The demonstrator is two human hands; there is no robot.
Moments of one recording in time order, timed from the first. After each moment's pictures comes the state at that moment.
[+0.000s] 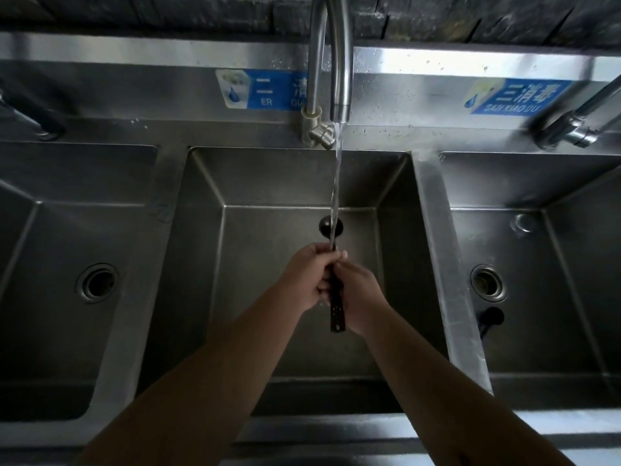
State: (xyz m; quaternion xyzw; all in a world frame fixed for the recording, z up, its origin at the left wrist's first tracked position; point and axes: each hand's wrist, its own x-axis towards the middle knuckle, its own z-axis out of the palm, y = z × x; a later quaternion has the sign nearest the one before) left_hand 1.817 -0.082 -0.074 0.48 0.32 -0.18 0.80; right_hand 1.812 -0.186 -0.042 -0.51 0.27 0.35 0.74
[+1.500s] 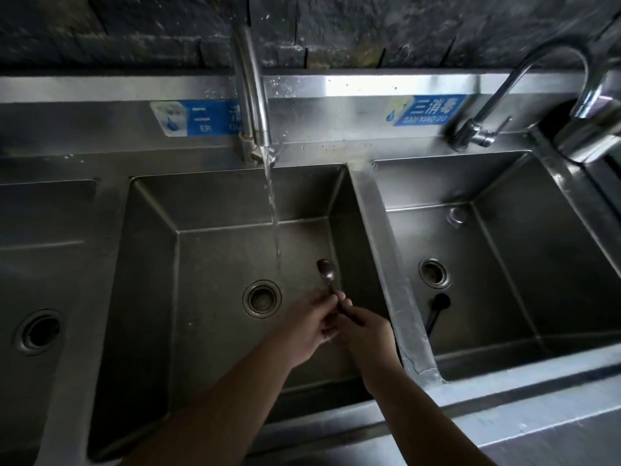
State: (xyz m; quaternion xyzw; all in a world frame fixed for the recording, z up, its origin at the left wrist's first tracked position) left_hand 1.766 -0.156 -0.042 0.41 0.24 -0.30 0.83; right_hand 1.746 -0.280 -0.005 -0.77 0.20 0.20 0.57
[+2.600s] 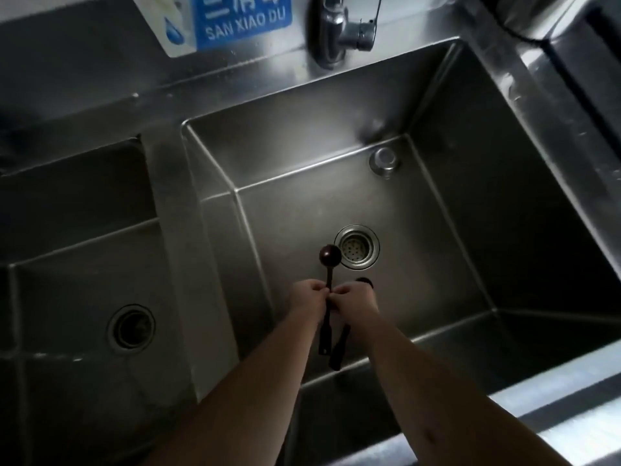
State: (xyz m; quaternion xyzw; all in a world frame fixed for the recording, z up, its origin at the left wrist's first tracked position) left_hand 1.916 -0.470 -0.210 0.71 0.37 -0.29 0.53; right_hand 1.909 -0.569 -0.214 -0.80 0.27 0.33 0.43
